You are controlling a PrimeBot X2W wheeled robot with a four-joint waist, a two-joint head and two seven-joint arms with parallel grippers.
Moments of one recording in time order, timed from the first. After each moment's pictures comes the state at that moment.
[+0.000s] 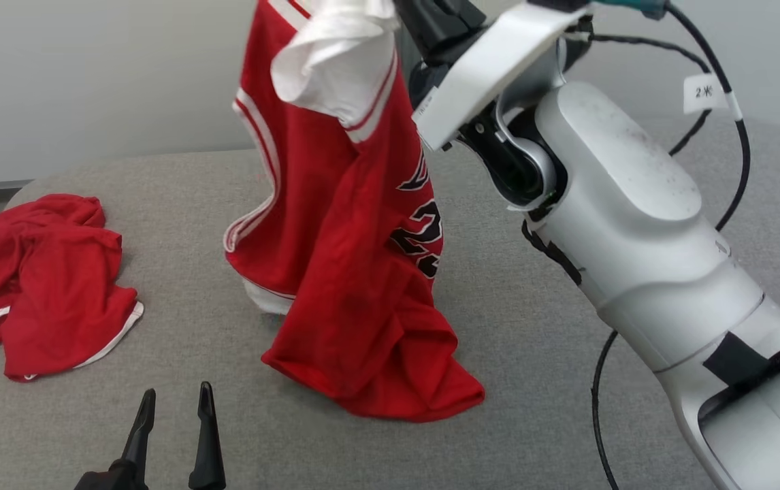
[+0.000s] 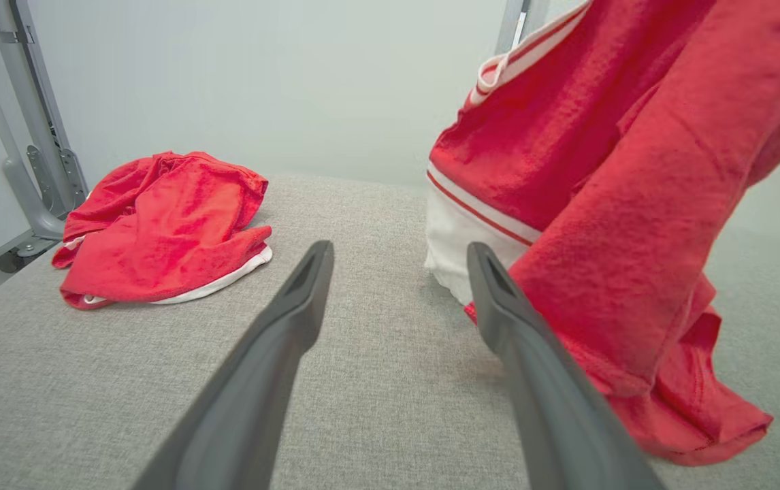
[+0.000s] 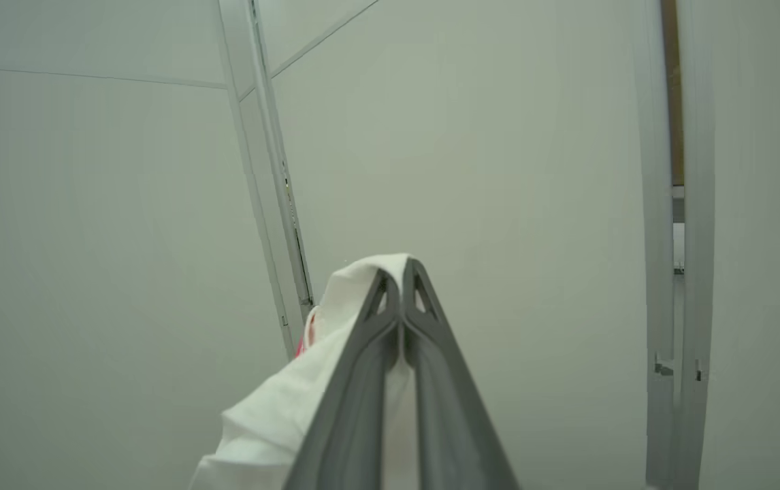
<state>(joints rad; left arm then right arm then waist) 0.19 0.05 -0.05 0.06 -0.25 -0.04 -0.26 -1.10 -0.05 0.63 0.55 0.81 0.13 -0.12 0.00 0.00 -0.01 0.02</state>
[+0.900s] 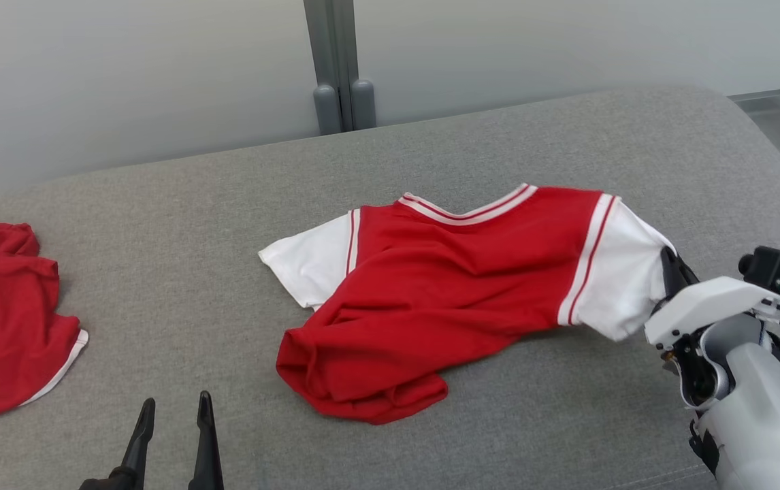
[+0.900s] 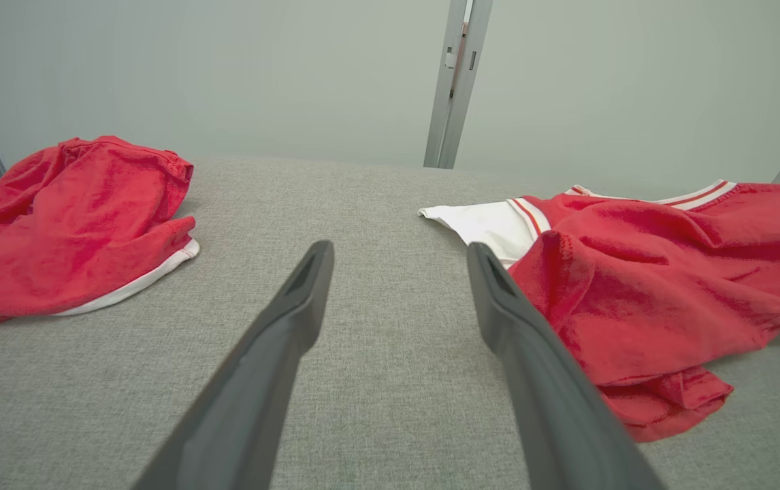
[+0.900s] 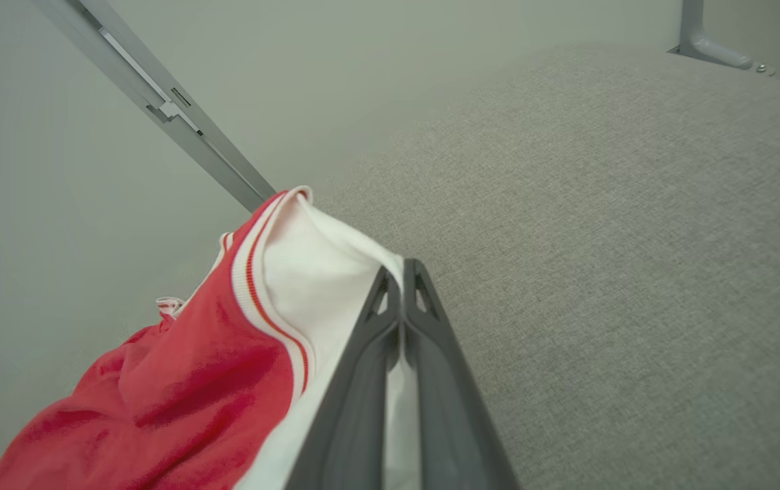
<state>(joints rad) 0.20 0.05 -0.04 0.06 -0.24 -0.05 -0.26 -0.49 -0.17 0.00 0.81 0.60 0.13 -0.12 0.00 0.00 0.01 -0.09</state>
